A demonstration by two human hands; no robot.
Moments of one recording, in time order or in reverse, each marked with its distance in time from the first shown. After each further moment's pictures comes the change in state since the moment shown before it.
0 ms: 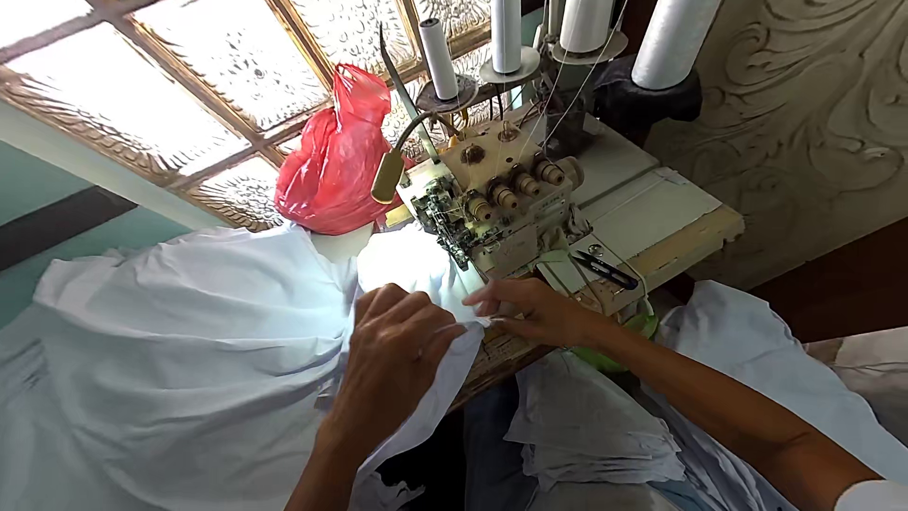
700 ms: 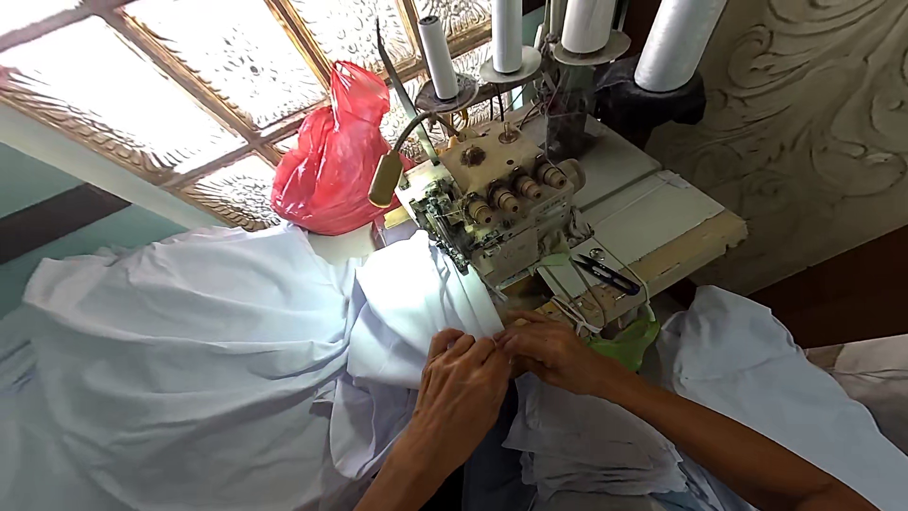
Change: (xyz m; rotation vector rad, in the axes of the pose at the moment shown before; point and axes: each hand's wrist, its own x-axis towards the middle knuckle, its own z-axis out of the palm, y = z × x) left_hand -0.015 0.040 0.056 0.135 -0.075 0.086; right_hand -0.047 0.006 0.033 -0.275 0.216 -0.211
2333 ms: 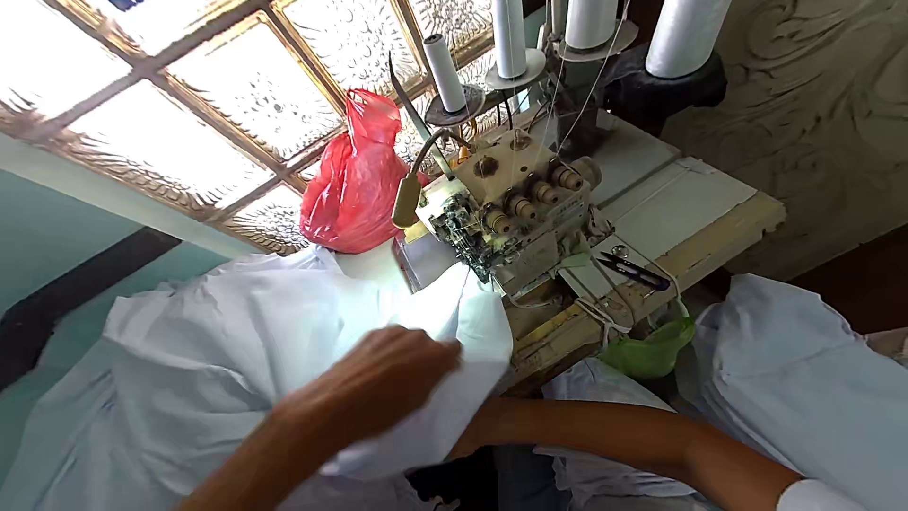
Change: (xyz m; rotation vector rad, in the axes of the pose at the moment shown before) left_hand 0.042 -0.073 -0.111 -0.002 -0.875 0.029; right_hand 0.074 -0.059 0.123 0.243 -0.495 0.205
